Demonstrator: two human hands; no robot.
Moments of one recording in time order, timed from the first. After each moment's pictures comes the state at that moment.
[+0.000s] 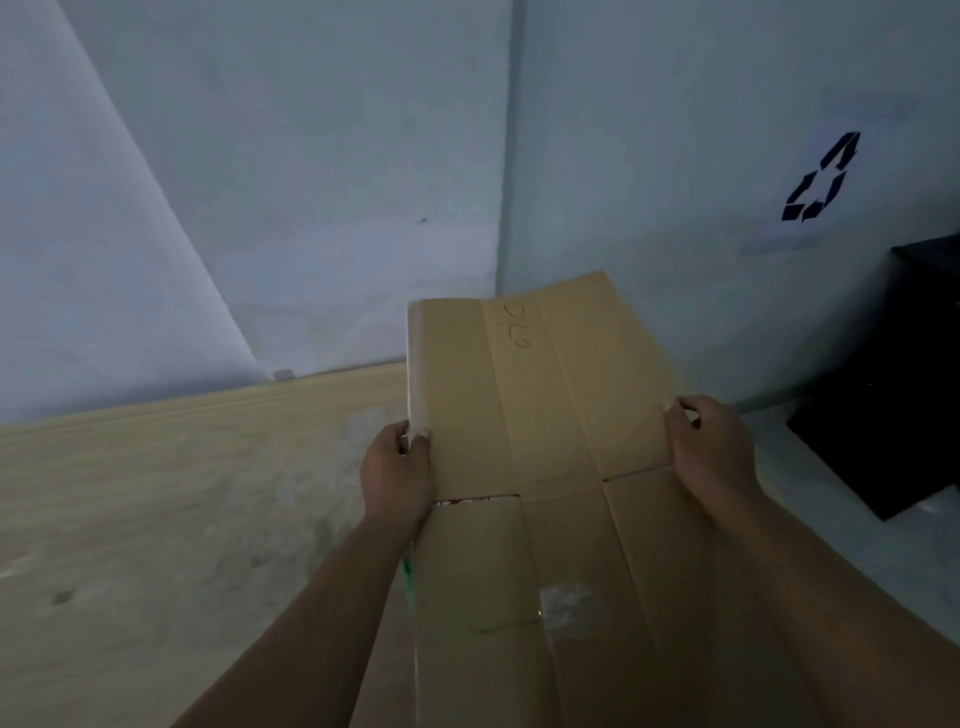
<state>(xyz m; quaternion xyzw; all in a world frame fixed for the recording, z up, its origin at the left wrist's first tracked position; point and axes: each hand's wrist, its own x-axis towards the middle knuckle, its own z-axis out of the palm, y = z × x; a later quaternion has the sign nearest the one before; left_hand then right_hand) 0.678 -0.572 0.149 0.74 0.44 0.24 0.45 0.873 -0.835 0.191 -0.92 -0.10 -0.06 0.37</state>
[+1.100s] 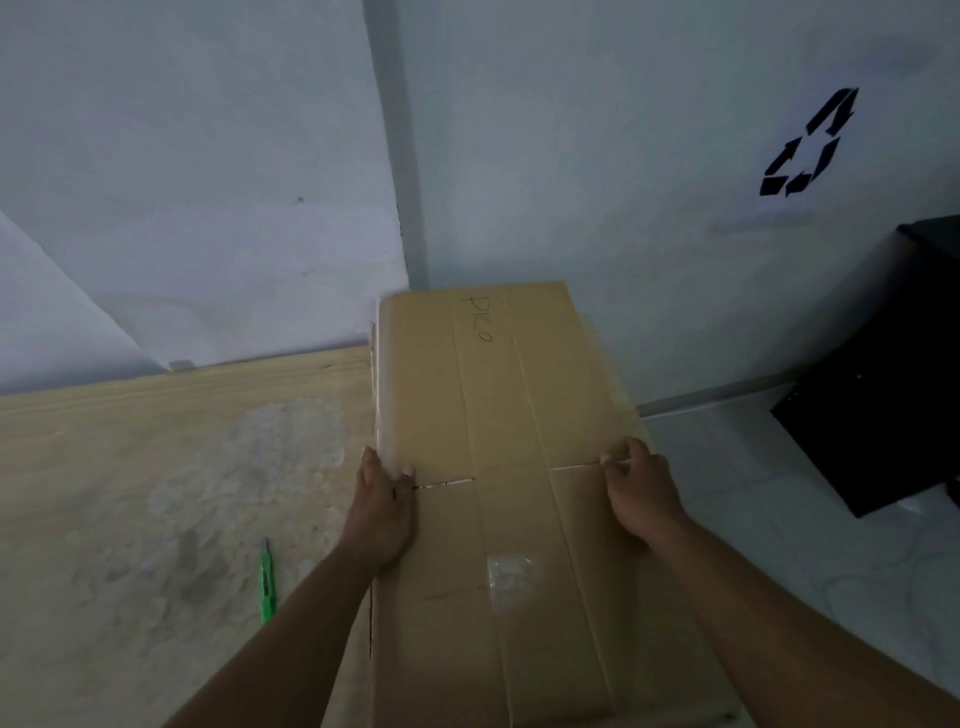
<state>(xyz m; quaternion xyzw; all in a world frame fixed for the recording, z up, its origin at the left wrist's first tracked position) 0.773 -0.673 0.105 0.77 0.43 0.07 0.47 0.989 -0.908 0.108 -0.94 -0.09 0.20 0.27</state>
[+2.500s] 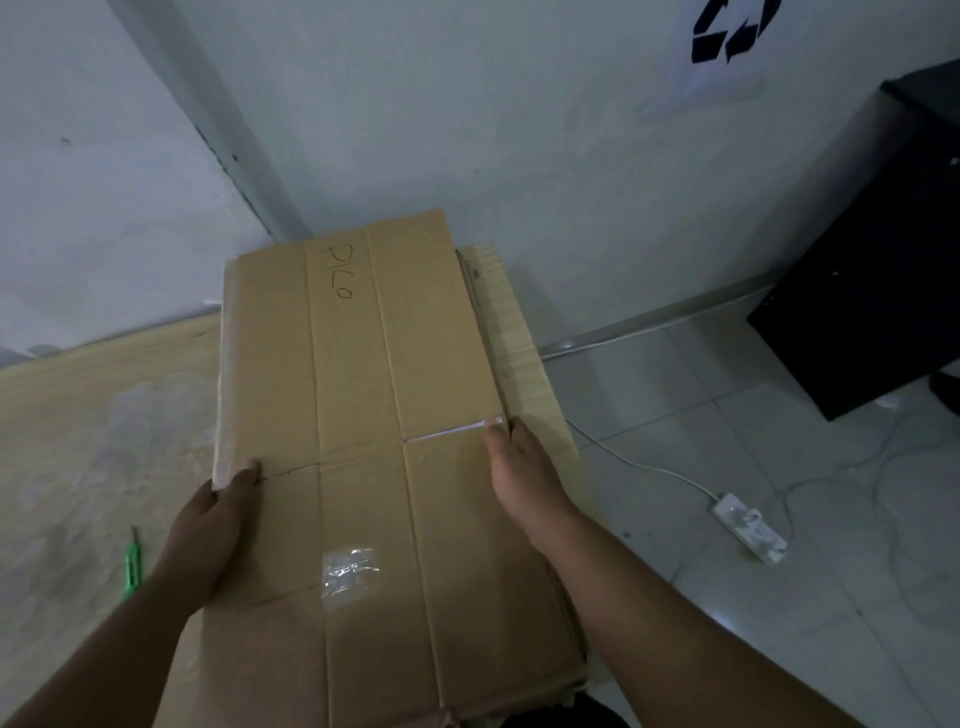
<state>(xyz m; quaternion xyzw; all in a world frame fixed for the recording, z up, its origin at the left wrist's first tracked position) 0.762 -0.711 0.113 0.66 0.58 0.09 0.47 0.984 -0.946 0.113 -0.82 -0.06 0.36 0.45</state>
